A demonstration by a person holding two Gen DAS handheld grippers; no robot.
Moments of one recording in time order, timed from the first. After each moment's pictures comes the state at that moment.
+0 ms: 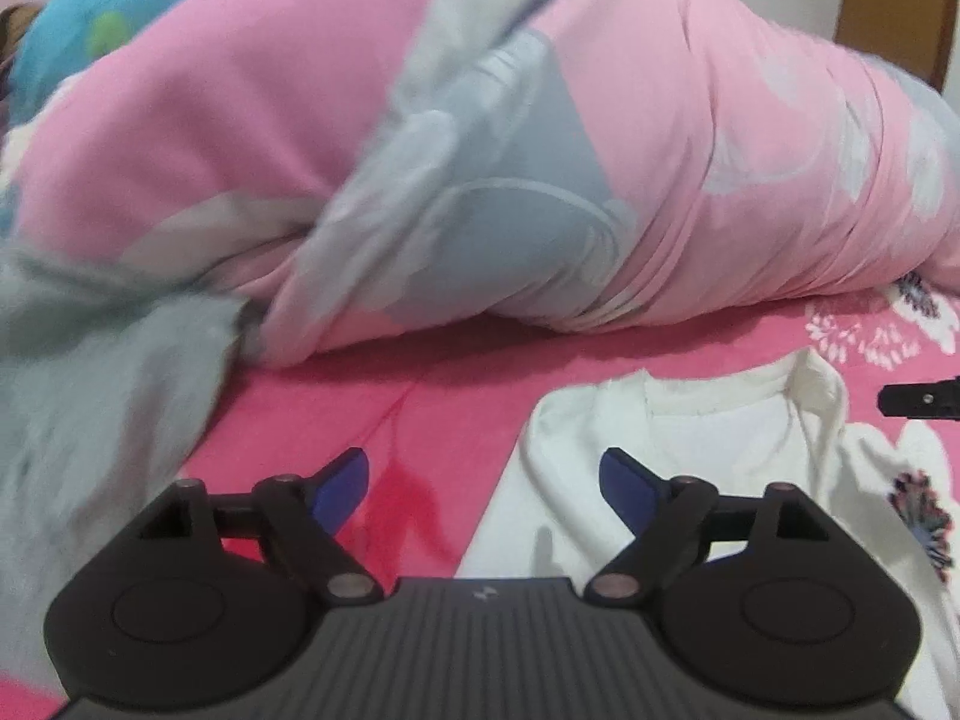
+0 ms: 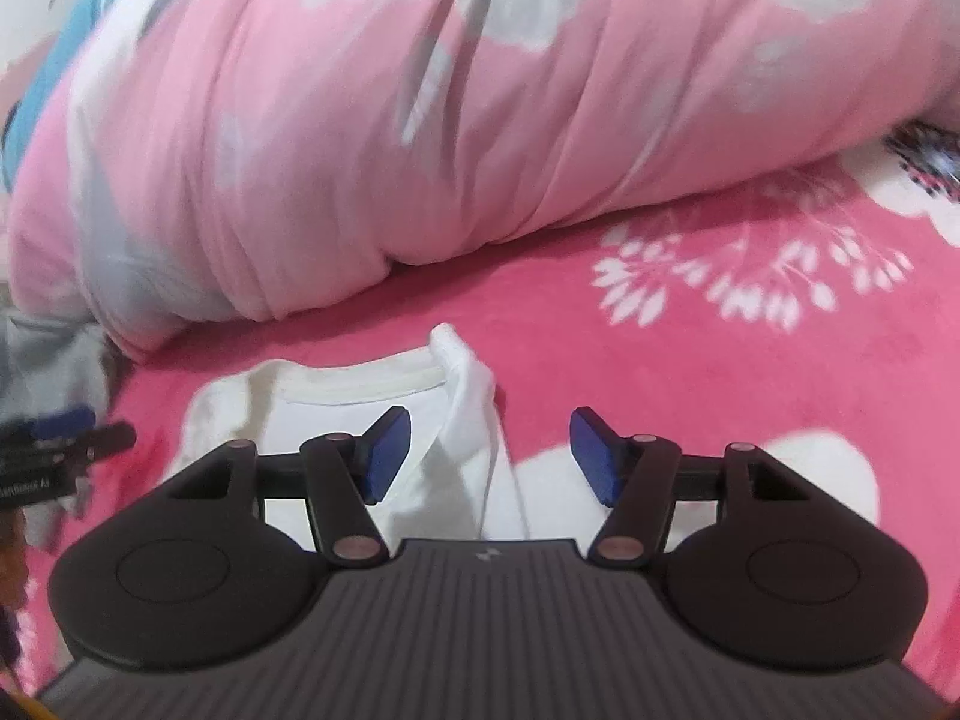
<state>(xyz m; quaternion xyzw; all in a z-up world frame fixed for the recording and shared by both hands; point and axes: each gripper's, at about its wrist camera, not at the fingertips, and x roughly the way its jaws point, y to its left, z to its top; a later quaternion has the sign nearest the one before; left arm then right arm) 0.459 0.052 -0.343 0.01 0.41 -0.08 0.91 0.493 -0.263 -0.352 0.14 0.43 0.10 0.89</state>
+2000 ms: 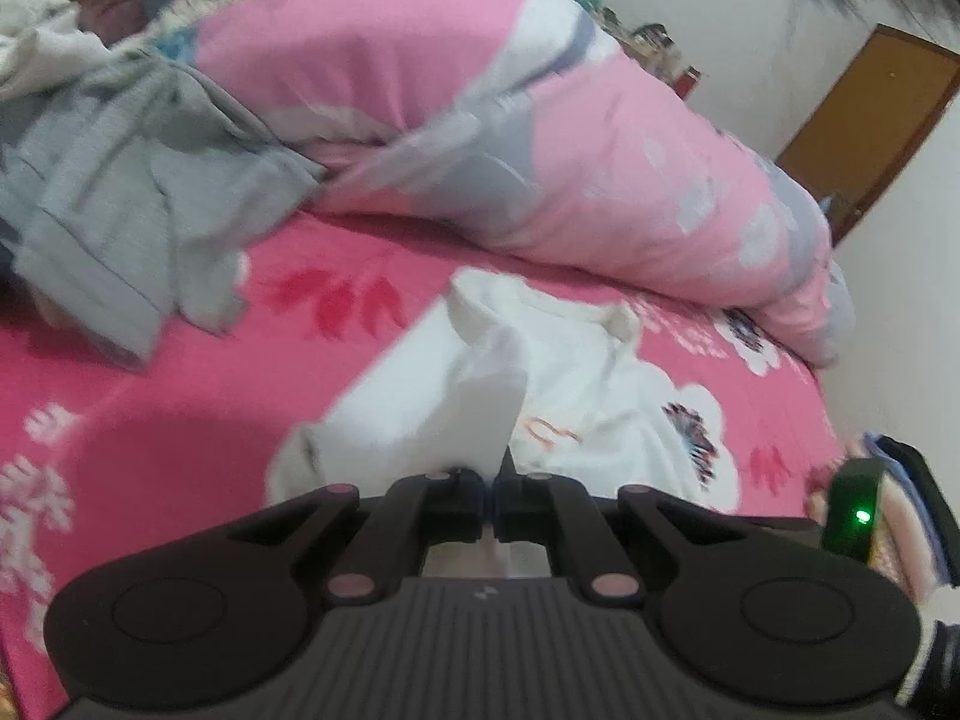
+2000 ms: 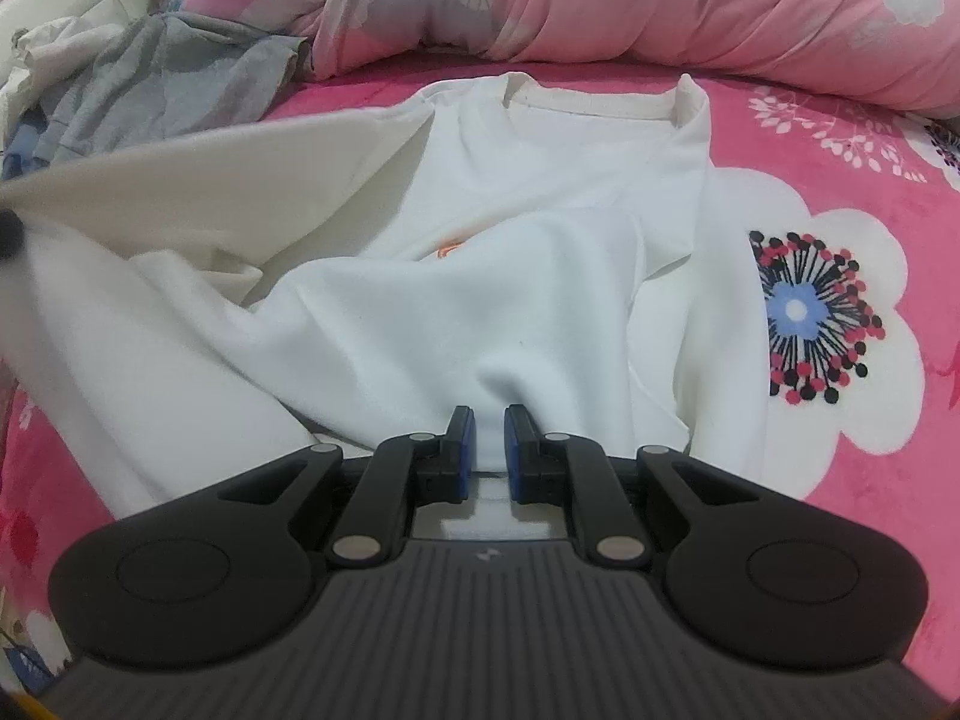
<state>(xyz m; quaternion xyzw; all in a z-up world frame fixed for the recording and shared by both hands) 0.267 0.156 -0.263 -0.15 0.43 -0.15 0.88 0.308 -0.140 -0.347 -0.02 0.49 0.15 0.86</state>
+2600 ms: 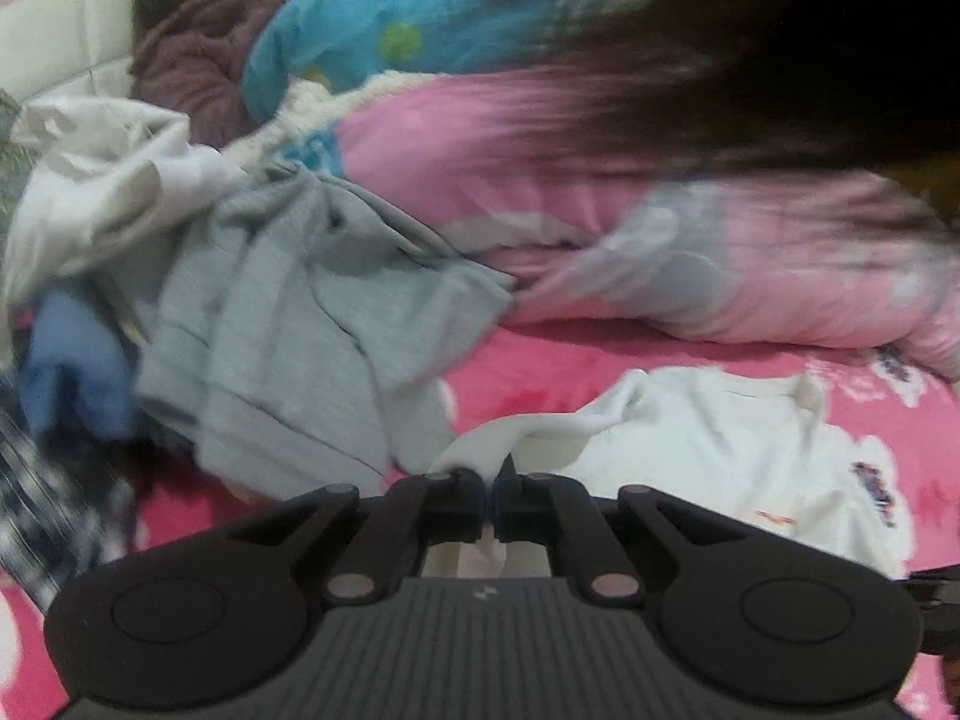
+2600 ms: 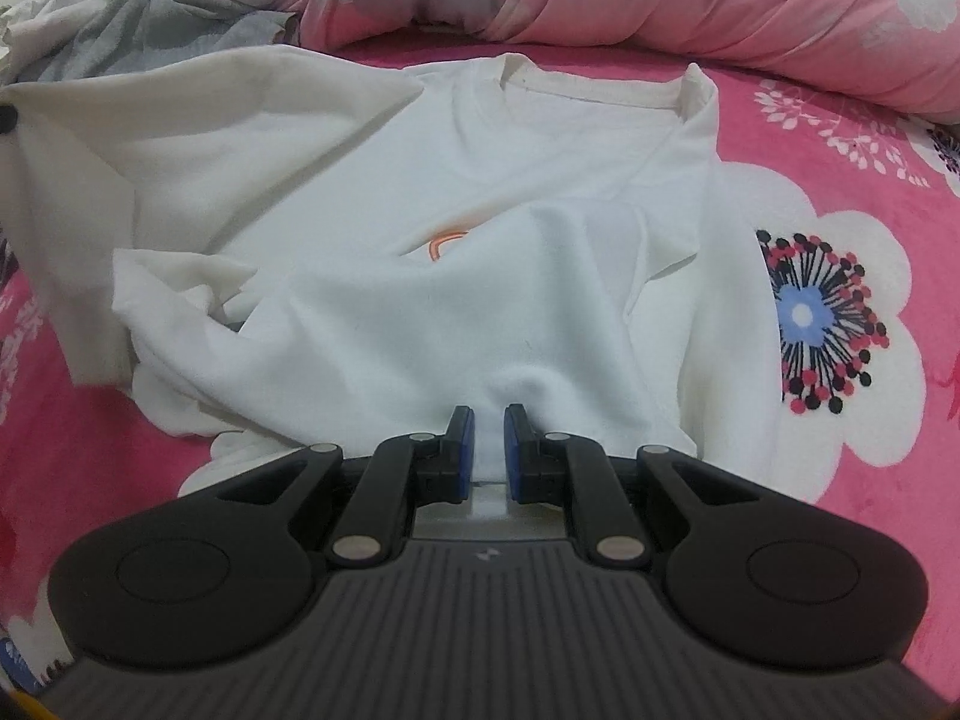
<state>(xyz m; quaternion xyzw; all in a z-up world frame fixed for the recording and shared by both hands) 0.344 0.238 -0.261 -0.04 0.40 -0.05 0.92 0.321 -0.129 -0.358 -0.04 0.51 0.14 0.85</state>
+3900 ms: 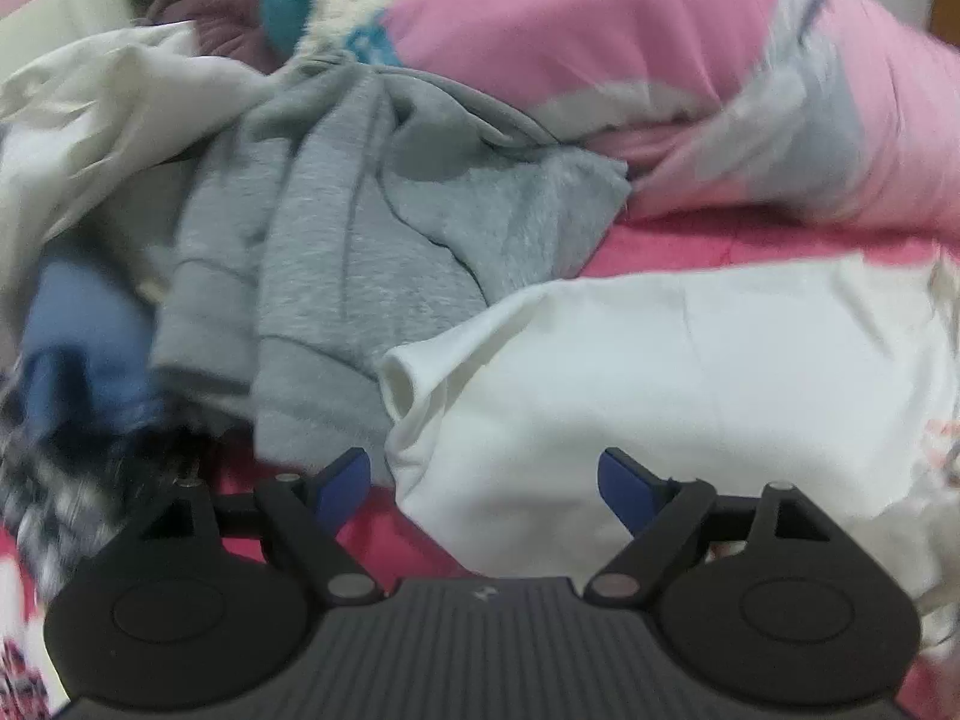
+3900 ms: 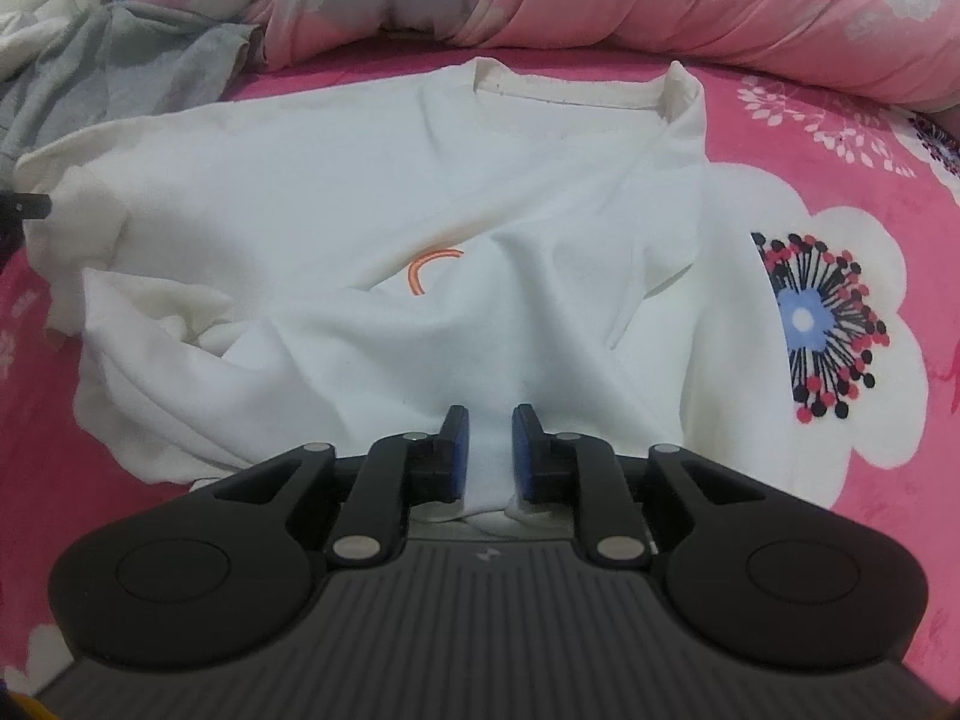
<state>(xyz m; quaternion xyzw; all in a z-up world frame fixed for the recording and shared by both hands) 0.372 0.258 -0.326 0.04 0.46 0.00 0.89 0.322 -0.124 -0.361 -0.02 0.49 0.11 0.86</state>
